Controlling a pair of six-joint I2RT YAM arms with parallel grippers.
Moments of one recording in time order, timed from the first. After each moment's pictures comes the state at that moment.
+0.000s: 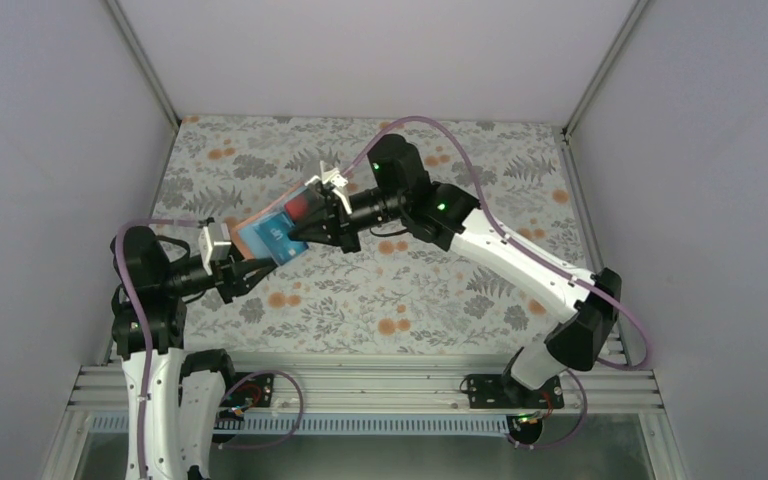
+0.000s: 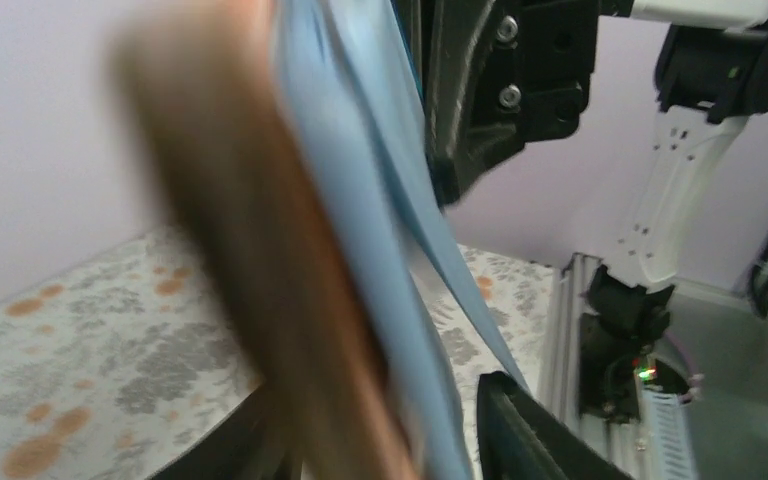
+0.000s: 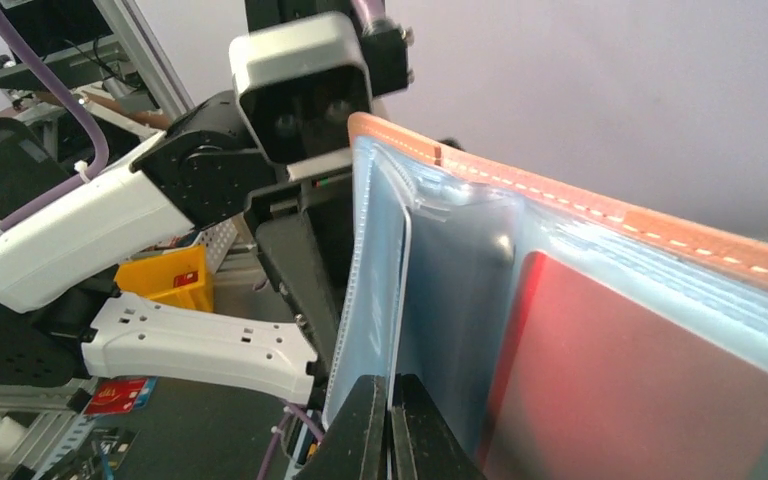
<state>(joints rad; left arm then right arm) 0.19 0.53 0.75 -0.45 1.36 0.13 0.91 1.57 1.58 -0.36 -0.88 0.00</state>
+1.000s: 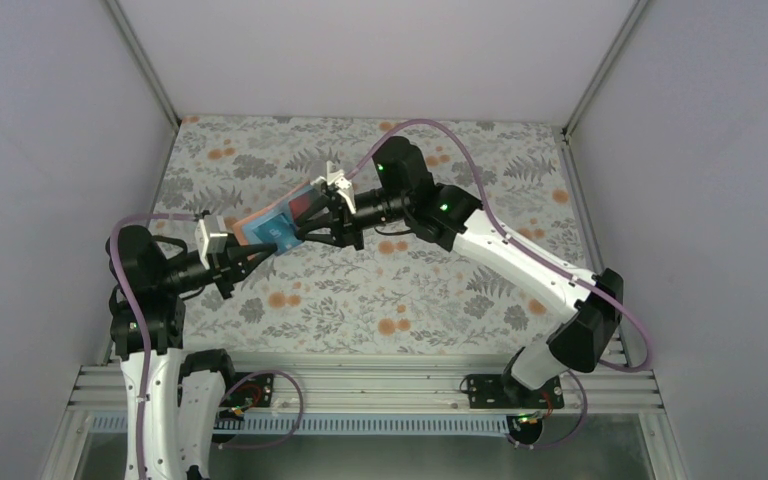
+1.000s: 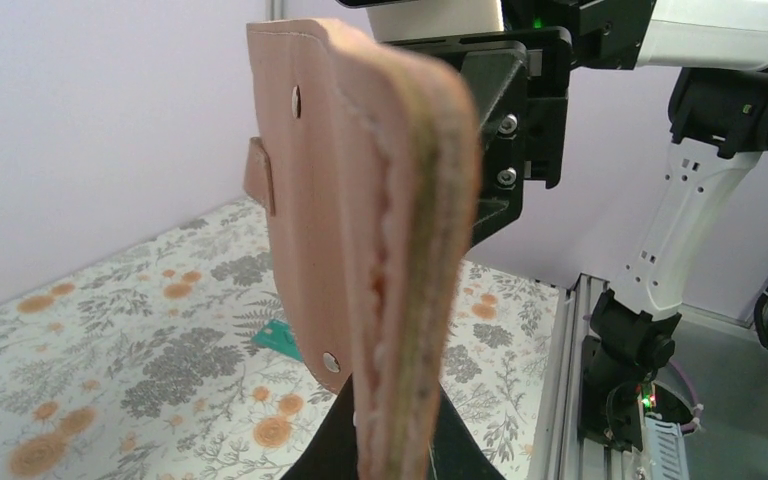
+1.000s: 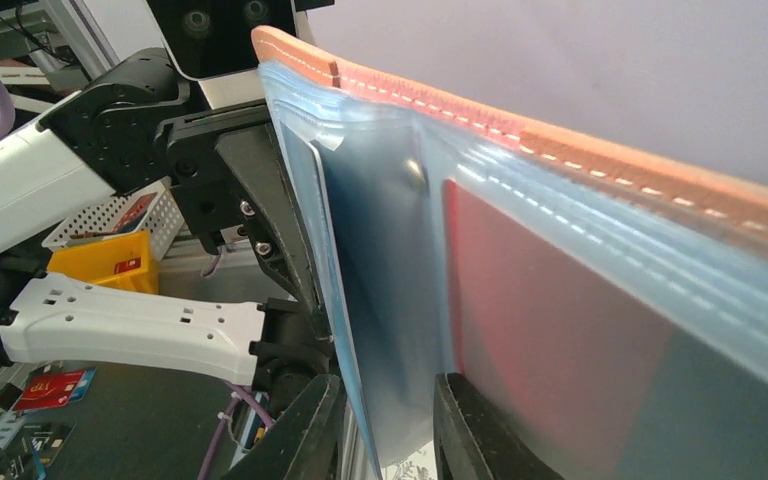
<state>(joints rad) 0.19 0.54 0.77 -0.39 1.34 0.03 0.89 1.55 1.53 -0.35 -0.81 -0.06</state>
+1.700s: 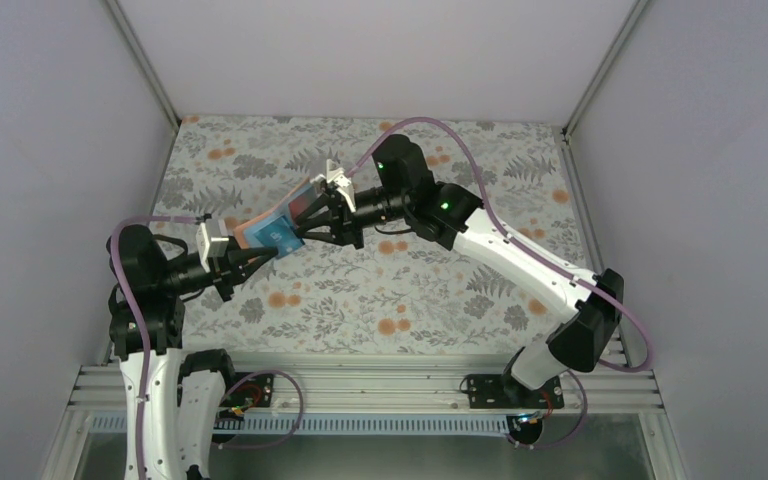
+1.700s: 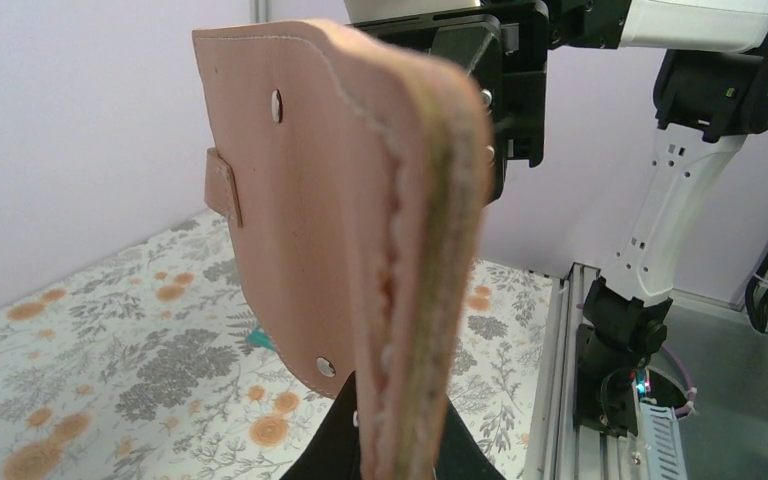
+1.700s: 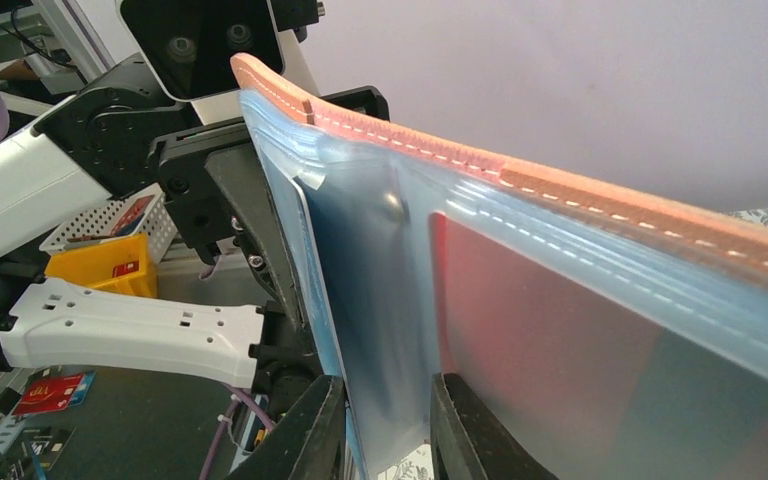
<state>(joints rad) 0.19 0.54 0.78 -0.45 1.37 0.10 0.89 1.55 1.55 -0.37 -0.80 -0.05</state>
